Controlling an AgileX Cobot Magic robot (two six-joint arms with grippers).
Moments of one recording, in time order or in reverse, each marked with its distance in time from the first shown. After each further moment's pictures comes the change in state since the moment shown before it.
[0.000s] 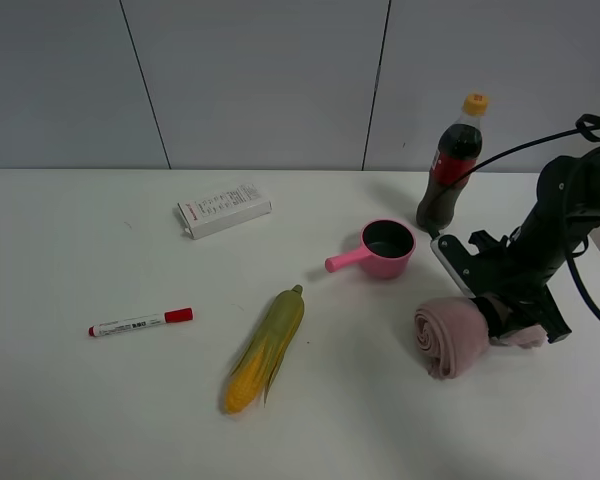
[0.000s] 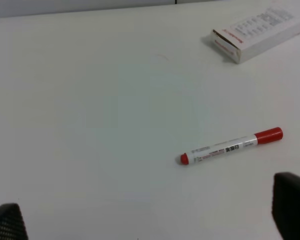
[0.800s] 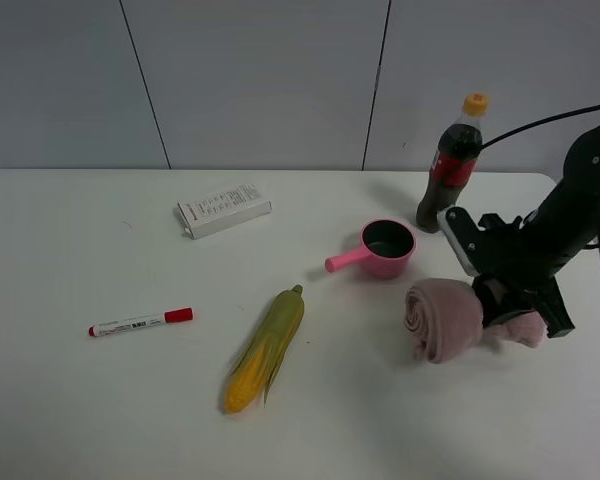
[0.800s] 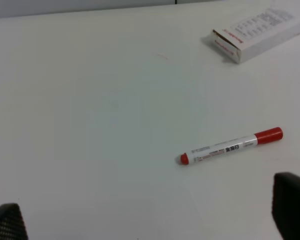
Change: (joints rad) left arm 0.000 0.000 0.000 0.000 0.000 0.000; right arm 0.000 -0.162 -0.002 0.146 0.102 0.033
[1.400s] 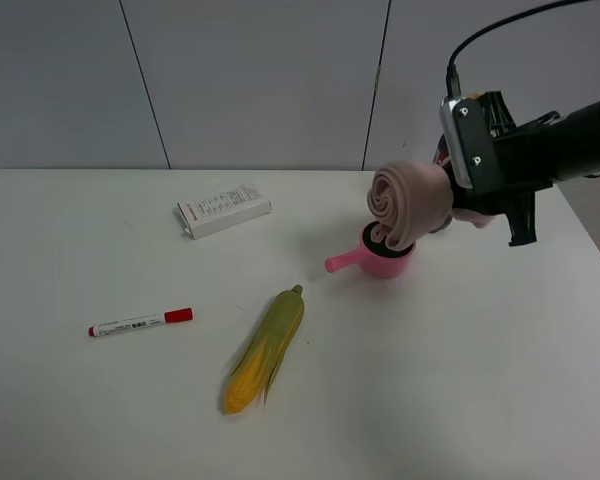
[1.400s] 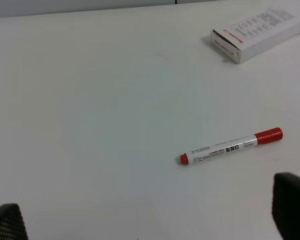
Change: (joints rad) left arm 0.000 0.000 0.000 0.000 0.000 0.000; right arm 0.043 -0.145 -0.113 0.417 -0.281 -0.440
